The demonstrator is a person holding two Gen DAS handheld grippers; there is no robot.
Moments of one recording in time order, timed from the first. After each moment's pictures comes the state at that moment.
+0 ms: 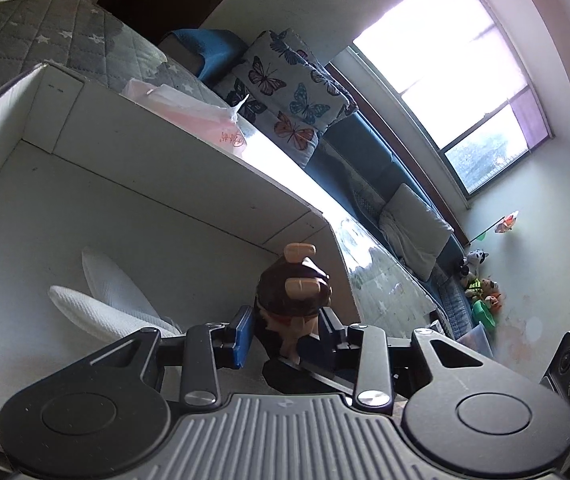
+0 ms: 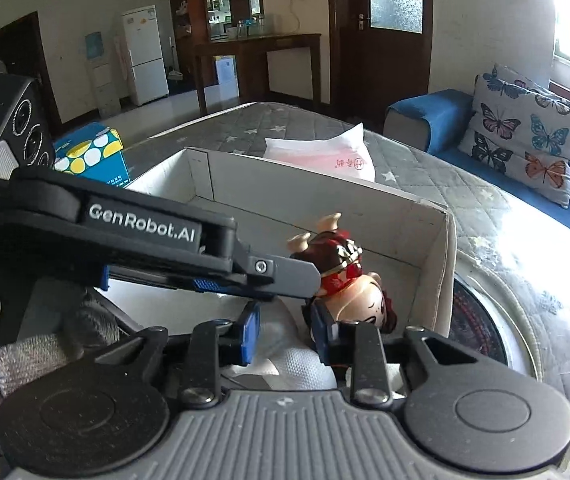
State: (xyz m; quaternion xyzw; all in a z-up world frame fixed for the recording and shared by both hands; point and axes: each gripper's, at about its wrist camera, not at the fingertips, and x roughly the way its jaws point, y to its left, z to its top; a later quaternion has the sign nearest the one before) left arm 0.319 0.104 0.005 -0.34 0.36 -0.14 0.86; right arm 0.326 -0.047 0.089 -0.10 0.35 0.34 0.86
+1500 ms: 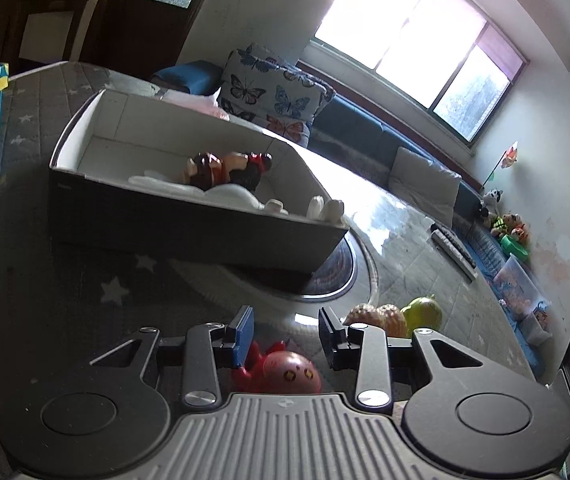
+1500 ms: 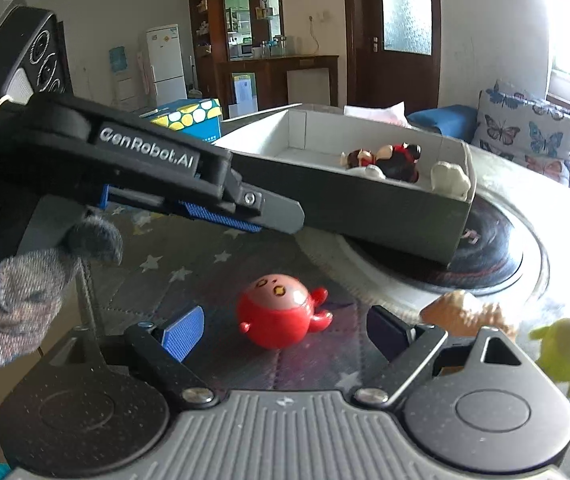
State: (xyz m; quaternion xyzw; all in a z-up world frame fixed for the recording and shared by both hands) left arm 0.137 0.064 0.024 -0.20 0.34 -0.13 0.91; right arm 0.132 -0.086 0.067 -0.09 0.32 0.36 0.87
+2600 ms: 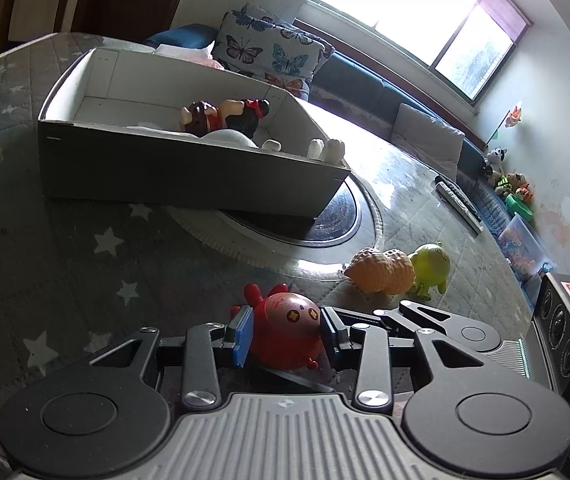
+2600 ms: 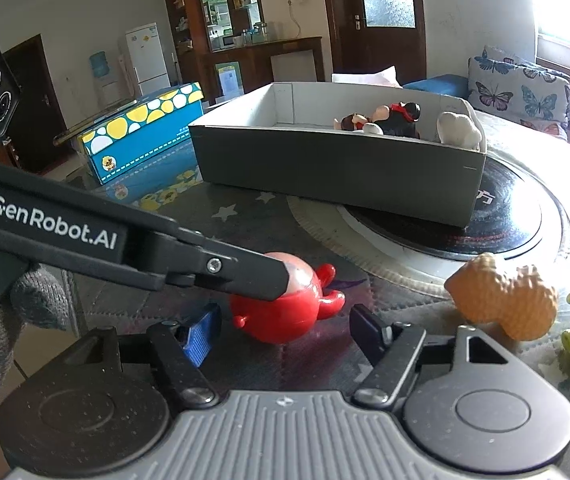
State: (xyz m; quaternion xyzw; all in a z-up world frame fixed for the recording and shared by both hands) left arm 0.133 0.057 0.009 -0.18 0.40 -0.14 0.89; right arm 0.150 -0.075 0.039 -0.06 0.35 0.34 0.87
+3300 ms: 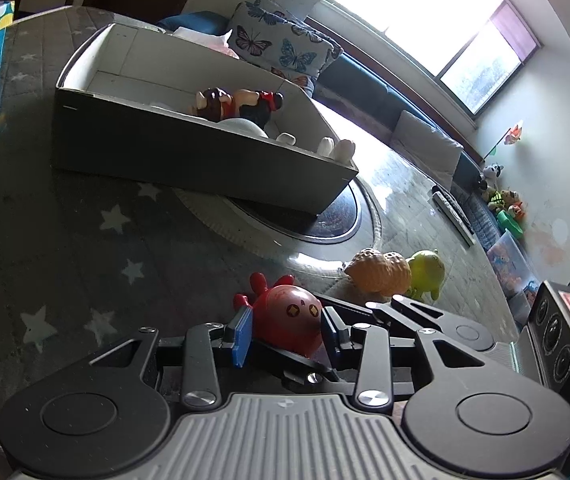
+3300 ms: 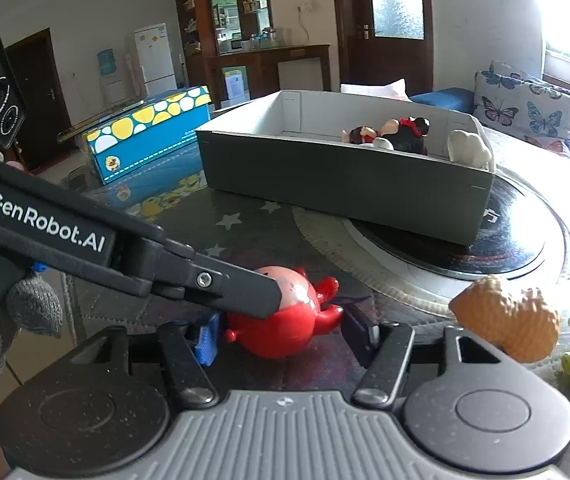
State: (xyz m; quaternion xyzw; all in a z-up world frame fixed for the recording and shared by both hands) left arm 0.131 0.071 0.003 -0.22 0.41 -0.15 0.87; right arm 0.152 -0.069 0.041 -0.07 0.34 0.35 0.87
